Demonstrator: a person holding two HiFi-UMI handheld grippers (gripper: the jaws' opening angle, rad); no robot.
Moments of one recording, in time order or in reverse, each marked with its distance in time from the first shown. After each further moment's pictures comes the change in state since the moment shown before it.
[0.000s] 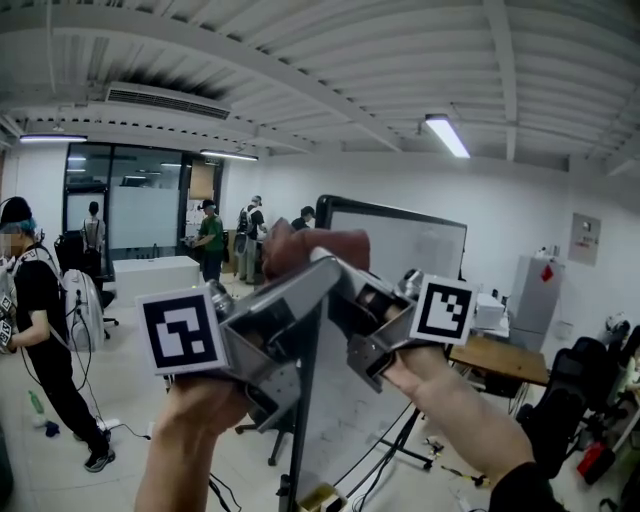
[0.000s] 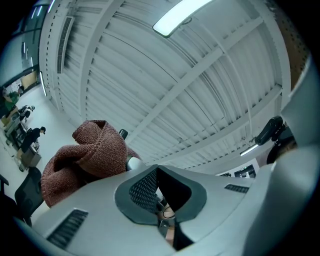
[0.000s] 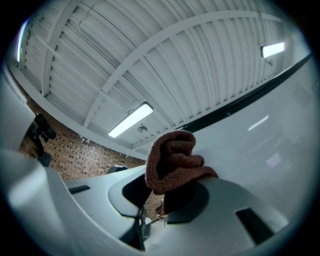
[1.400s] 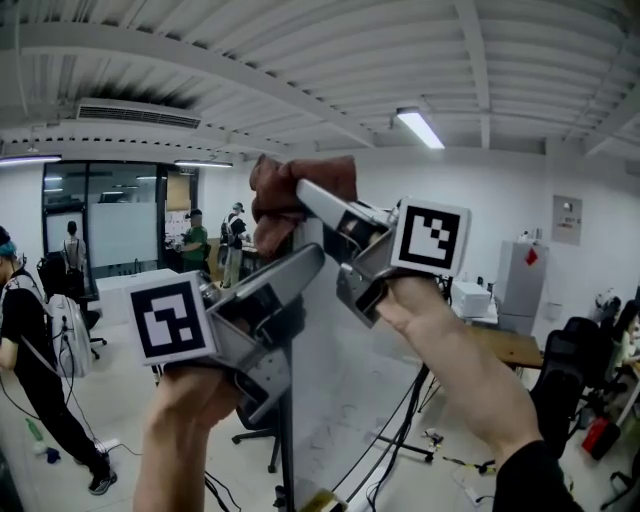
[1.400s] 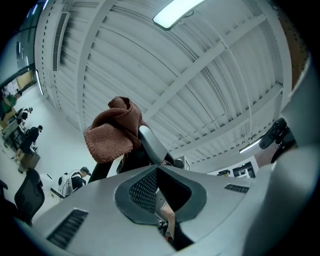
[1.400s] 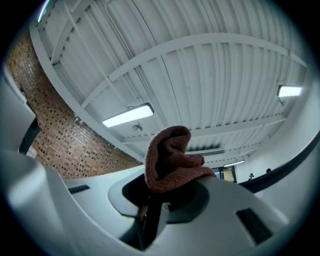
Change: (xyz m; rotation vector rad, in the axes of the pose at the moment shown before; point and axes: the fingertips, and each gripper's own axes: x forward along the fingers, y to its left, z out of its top) left arm 0.040 0.011 0.013 0.007 0.045 -0.018; right arm 0.018 -0.017 0.102 -0.297 -0.010 -0.140
